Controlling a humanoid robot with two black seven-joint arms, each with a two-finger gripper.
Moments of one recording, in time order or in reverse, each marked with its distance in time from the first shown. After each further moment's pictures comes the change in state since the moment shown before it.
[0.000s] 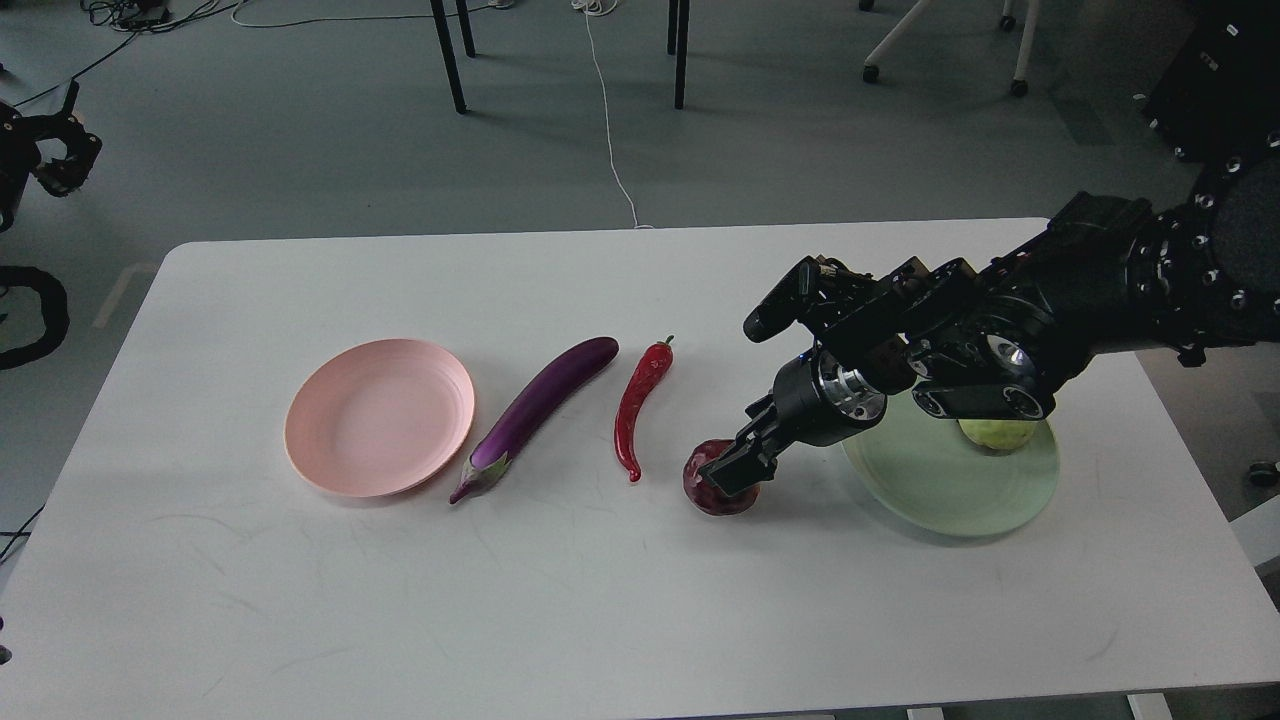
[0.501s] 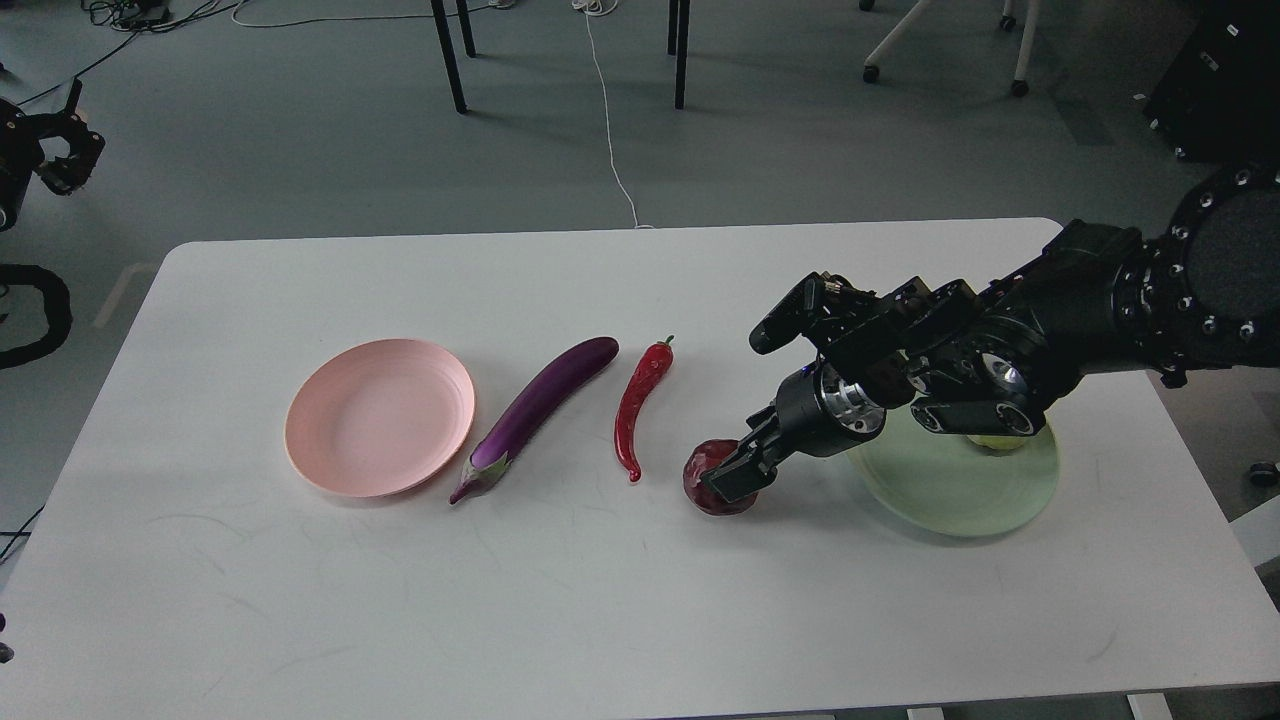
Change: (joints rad) left arm -0.002 -0.001 -0.001 0.000 0.000 0.000 0.000; right arm -0.059 0.000 0.006 -0.034 0.005 -0.019 0.000
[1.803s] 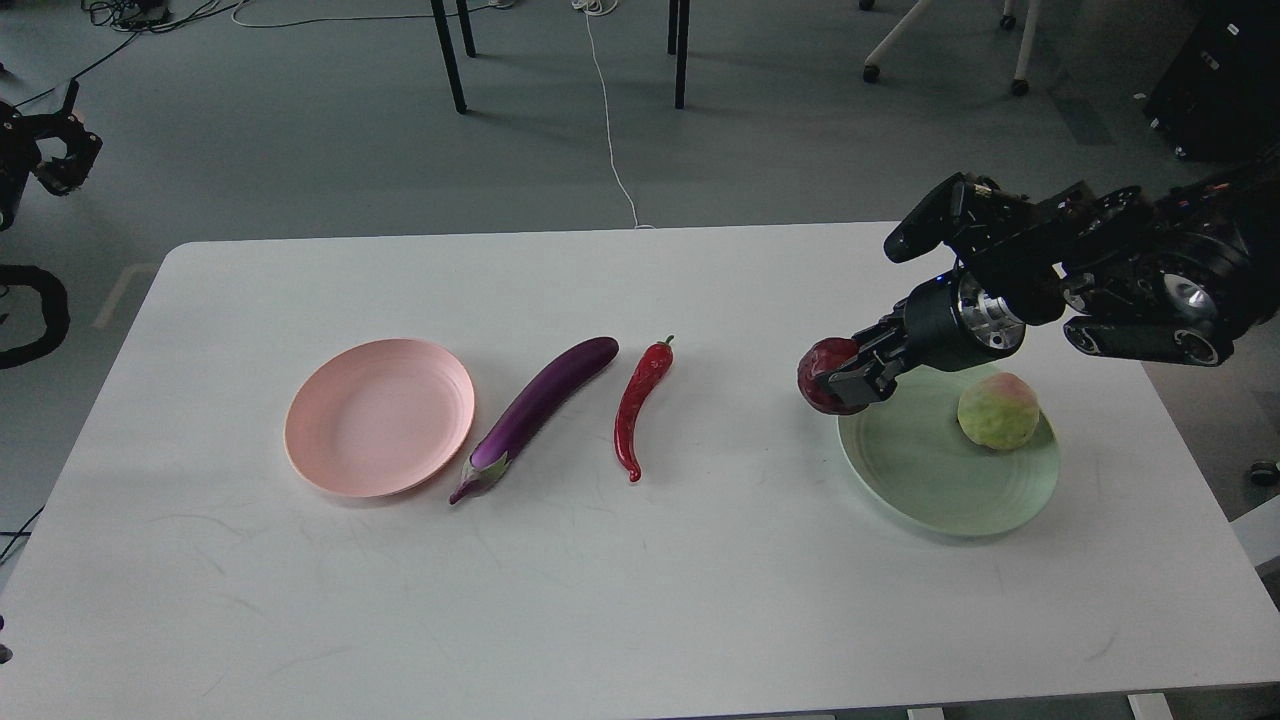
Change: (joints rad) left arm 0.001 0.003 0.000 0.000 0.000 0.000 0.000; right arm 0.117 -0.284 -0.061 0.045 -0.185 -0.001 0.000
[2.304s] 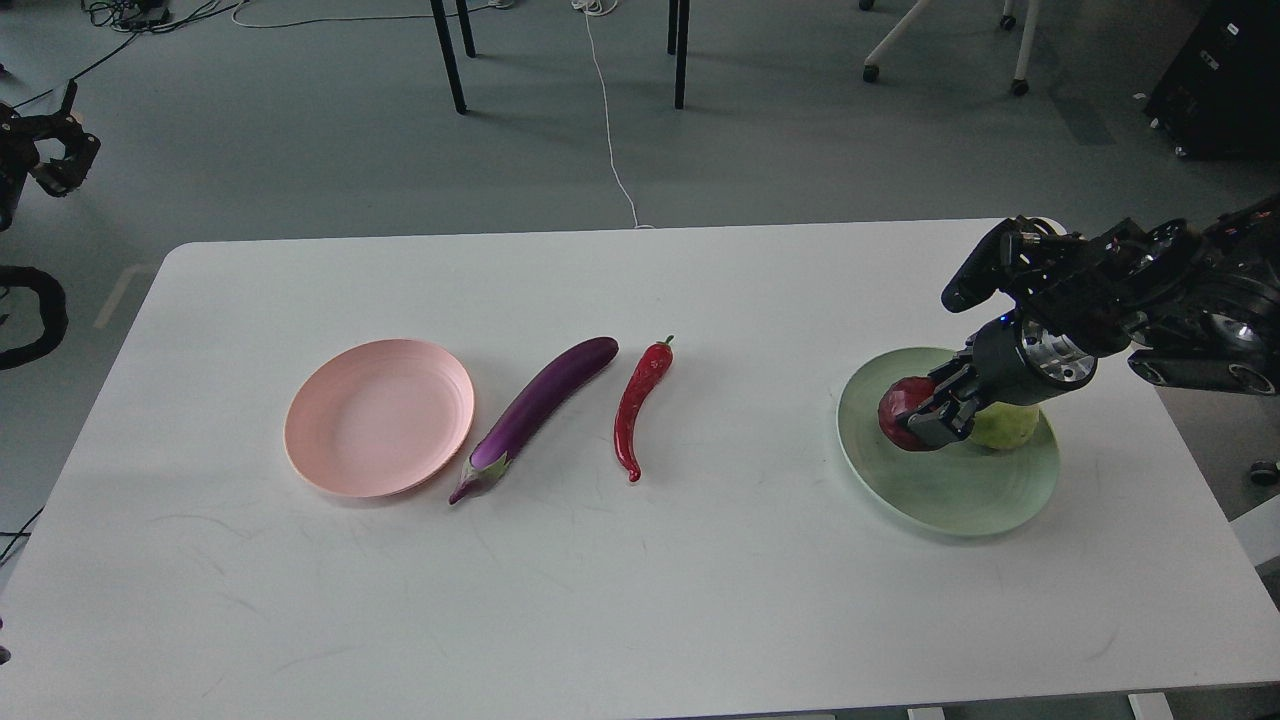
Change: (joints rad) left arm 0.002 0.003 0.000 0.000 0.000 0.000 0.000; right arm -0.064 -0.009 -0.087 -0.035 -0.091 -0.024 0.000
